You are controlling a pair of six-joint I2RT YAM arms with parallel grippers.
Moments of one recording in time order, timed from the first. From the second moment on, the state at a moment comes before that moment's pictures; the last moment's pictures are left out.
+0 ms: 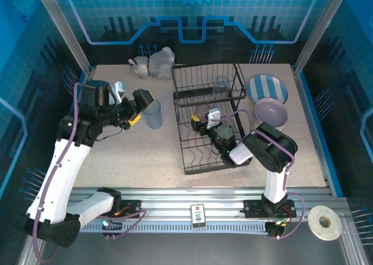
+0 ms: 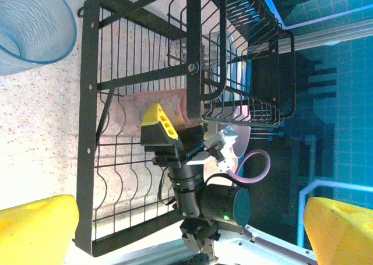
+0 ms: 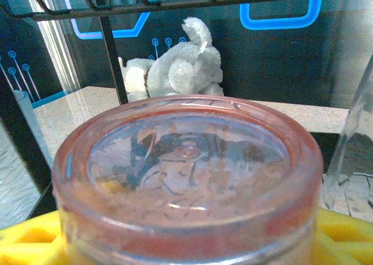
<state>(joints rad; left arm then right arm) -0.20 1.05 1.33 -0.90 0.46 -0.94 0.68 1.88 0.54 1.31 0.25 0.10</state>
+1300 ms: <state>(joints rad) -0.48 1.14 1.13 -0.32 0.50 -0.68 0.50 0.79 0.69 -0.27 0.15 0.74</state>
